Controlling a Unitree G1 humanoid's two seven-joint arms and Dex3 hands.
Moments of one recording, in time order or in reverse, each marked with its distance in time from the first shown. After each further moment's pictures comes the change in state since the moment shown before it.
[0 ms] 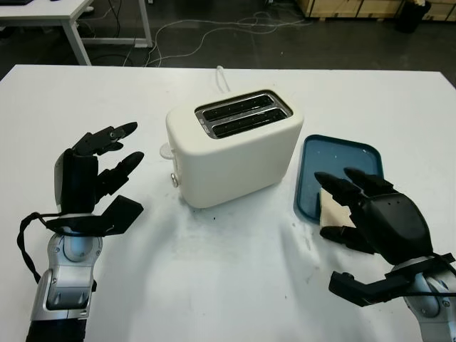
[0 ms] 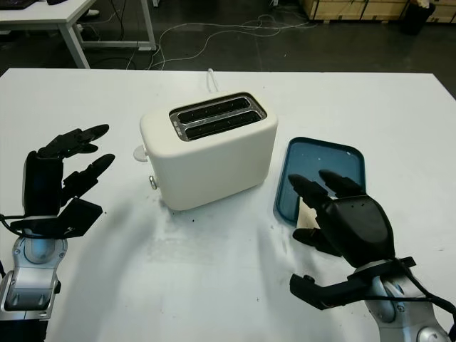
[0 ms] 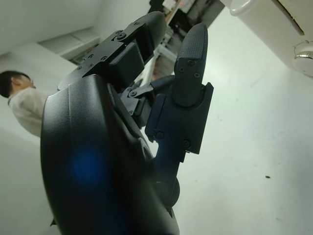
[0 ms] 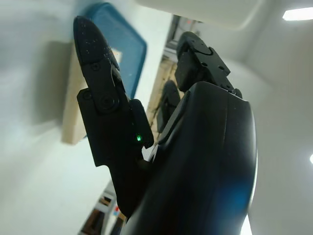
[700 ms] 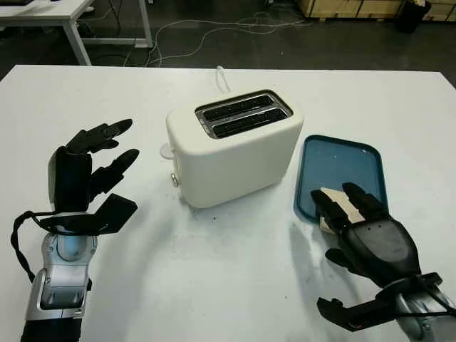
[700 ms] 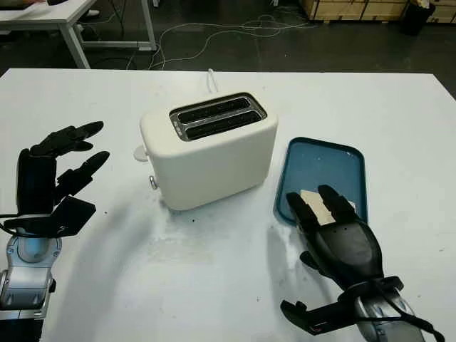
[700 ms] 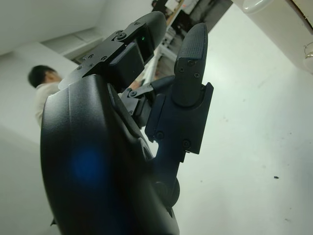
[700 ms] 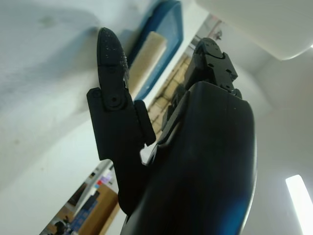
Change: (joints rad) left arm 0.001 0.013 0.009 -0.005 -0.022 -0.005 -0.006; right arm 0.075 0.017 0.084 0.074 -0.294 0.065 -0.090
